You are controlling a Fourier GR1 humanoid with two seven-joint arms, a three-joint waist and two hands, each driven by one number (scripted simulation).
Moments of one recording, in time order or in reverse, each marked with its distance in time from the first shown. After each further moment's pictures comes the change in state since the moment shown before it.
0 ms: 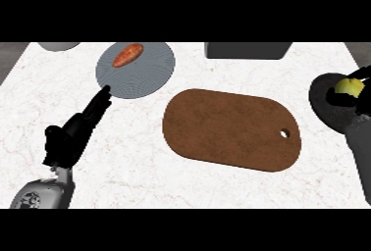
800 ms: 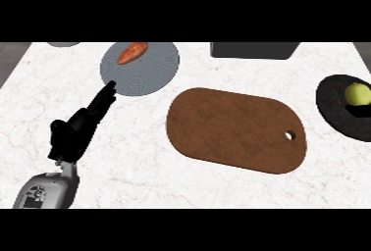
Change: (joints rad) left arm -0.042 -0.020 0.002 0.017 -0.012 -0.015 0.005; right arm -0.162 -0.183 -0.174 0.530 -0.153 0.093 -0.190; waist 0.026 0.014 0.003
